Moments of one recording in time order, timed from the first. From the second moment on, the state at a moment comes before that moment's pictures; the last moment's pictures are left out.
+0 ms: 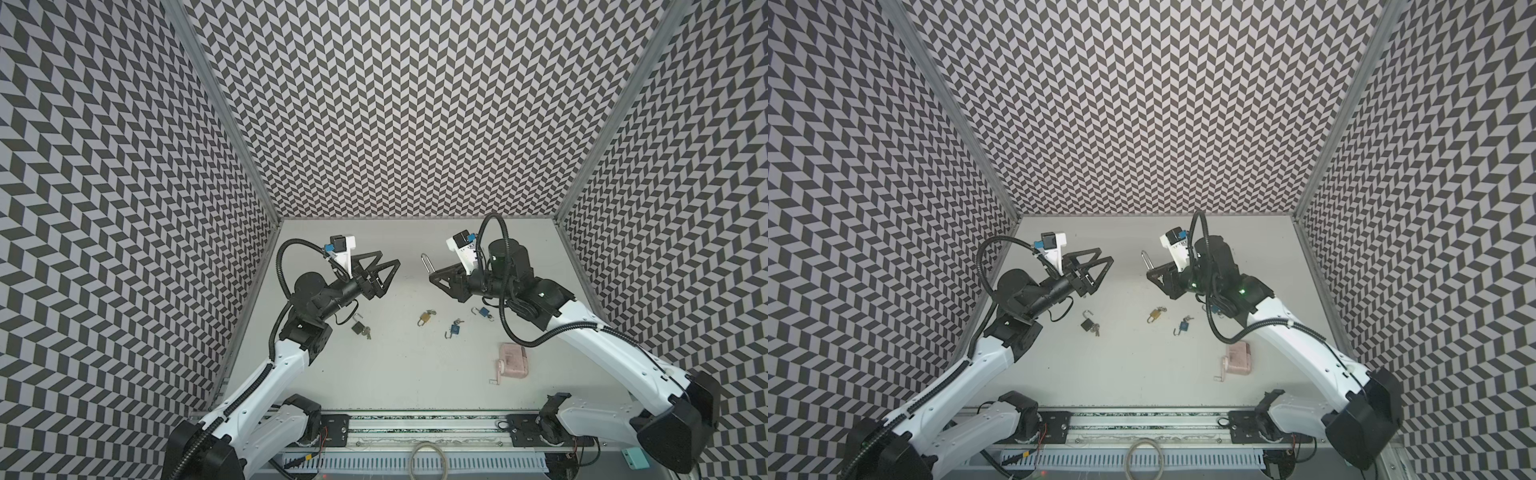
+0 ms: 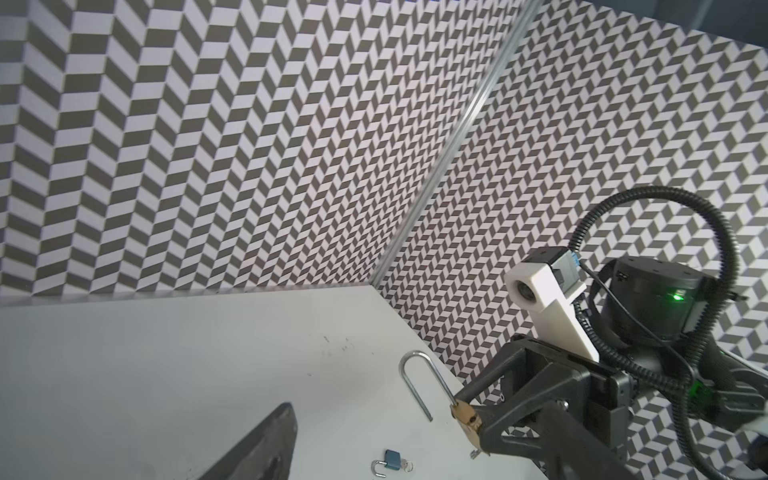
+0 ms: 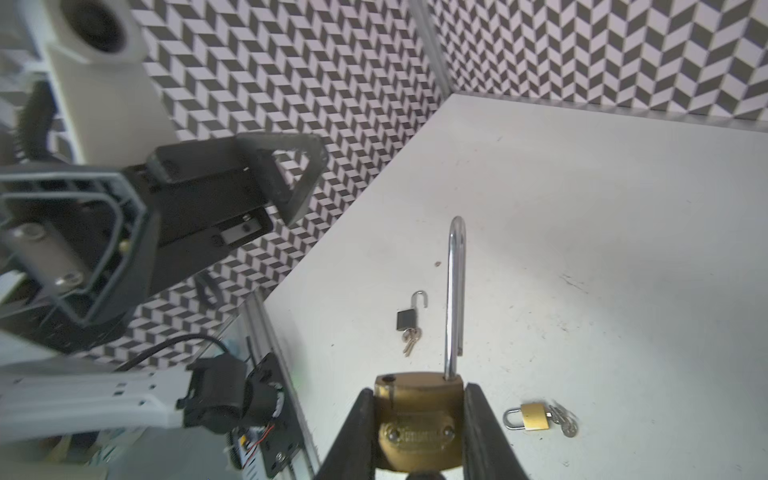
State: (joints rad) left arm -0.39 0.99 0.67 0.49 0.56 -0.61; right arm 0.62 1.22 1.13 -0.34 -0.48 0.28
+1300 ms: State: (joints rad) left arm -0.52 1.01 0.71 0.63 0.87 -0.62; right arm 0.61 1.16 1.15 -0.28 -1.00 0.25
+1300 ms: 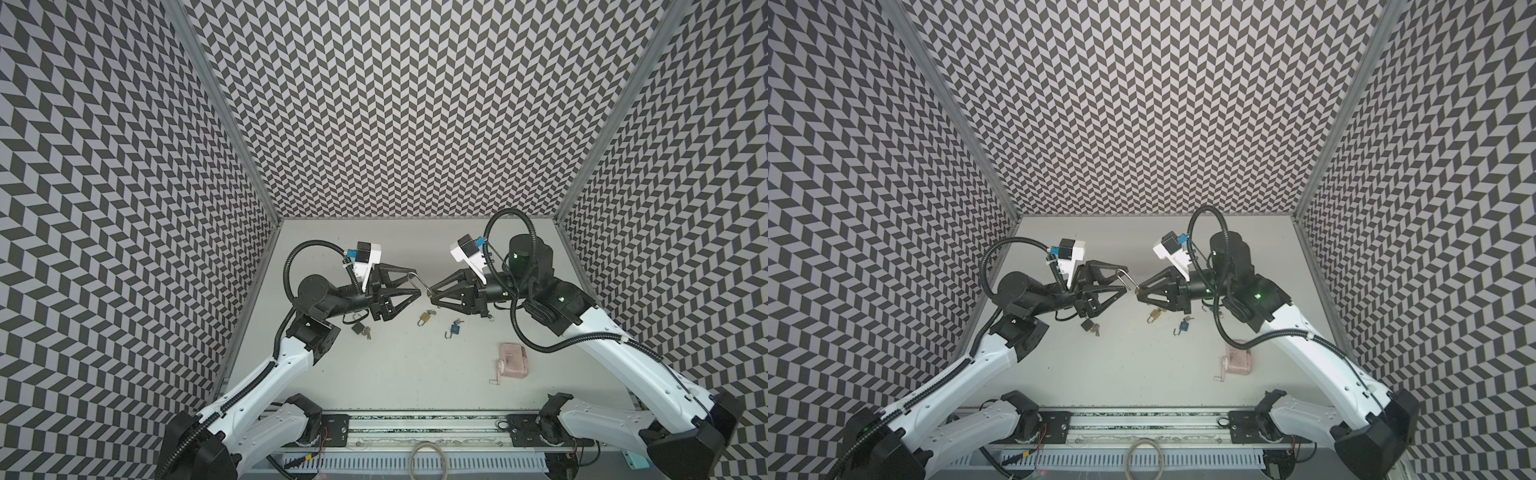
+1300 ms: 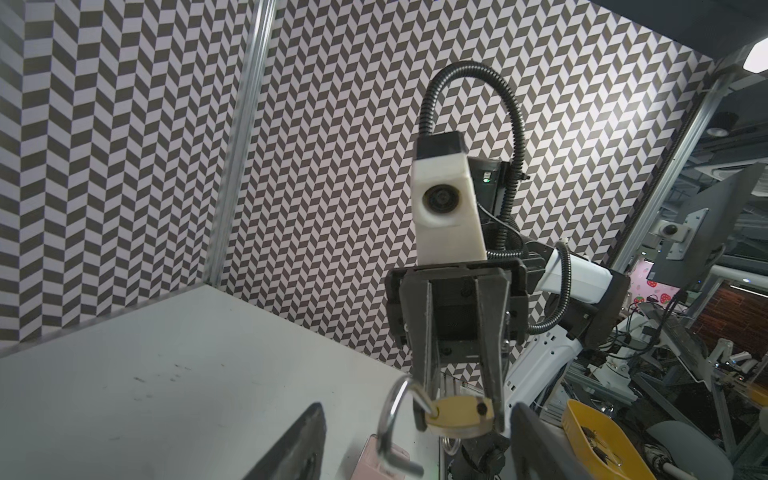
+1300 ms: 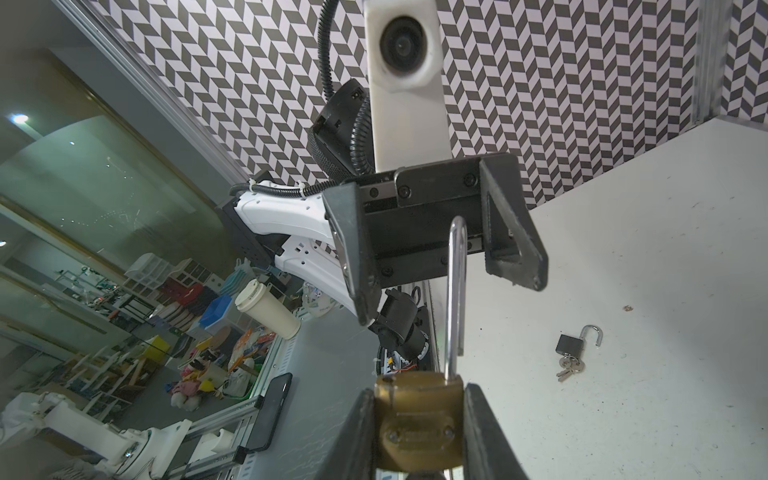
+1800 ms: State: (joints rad) left arm -0.53 1.02 0.72 0.65 0.87 -0.63; right arm 0.61 1.16 1.13 -0.28 -1.01 0.24
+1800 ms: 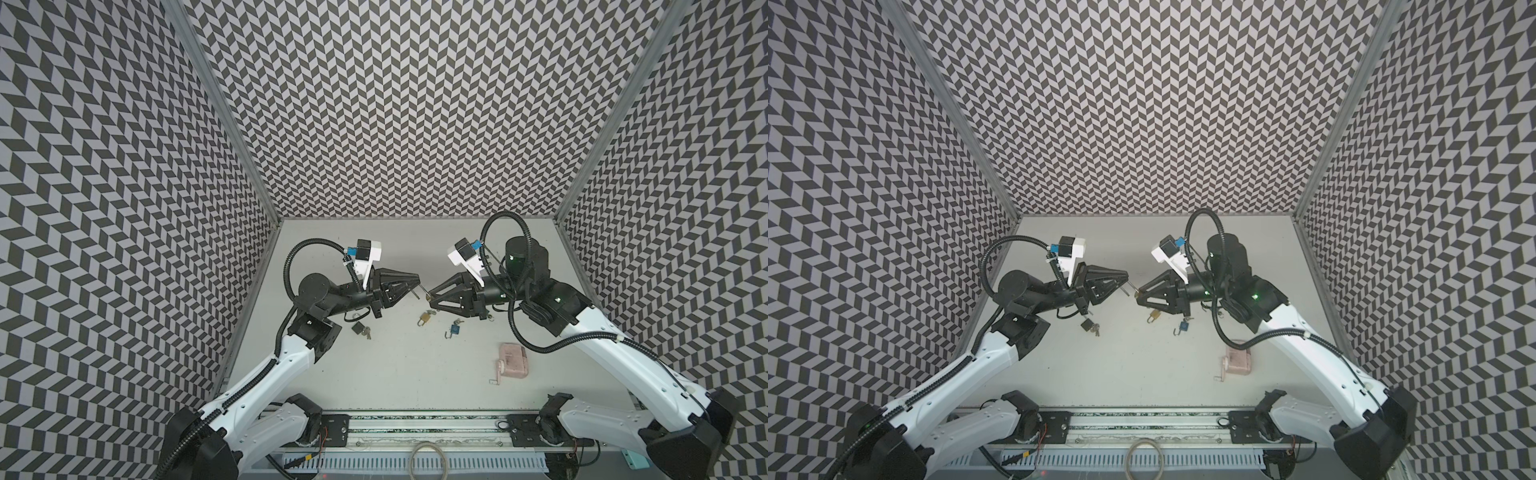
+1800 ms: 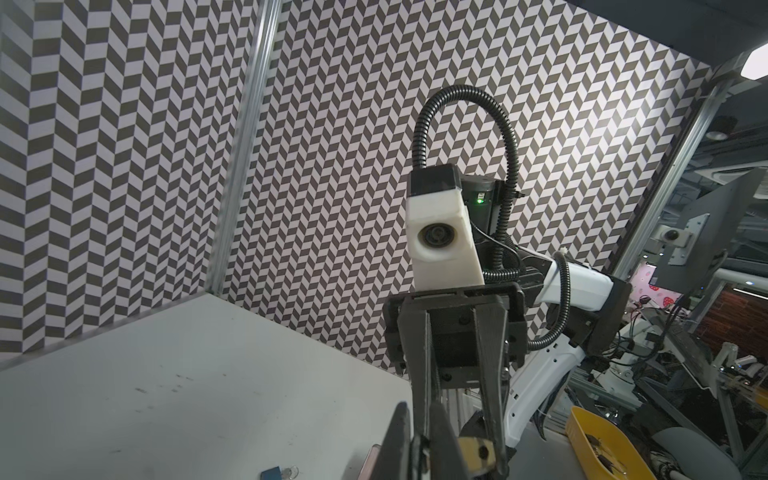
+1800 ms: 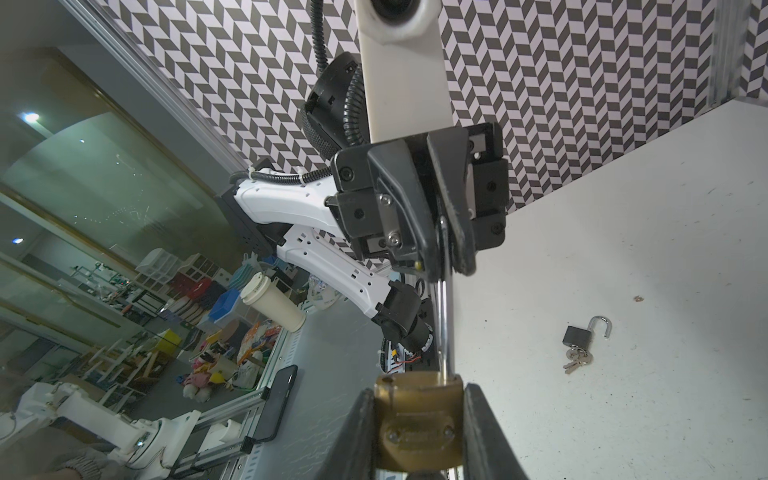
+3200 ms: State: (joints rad) left arm -0.62 0.99 0.72 0.90 0.55 -1.01; right arm 0.84 1.09 0.80 0.66 -0.46 0.48
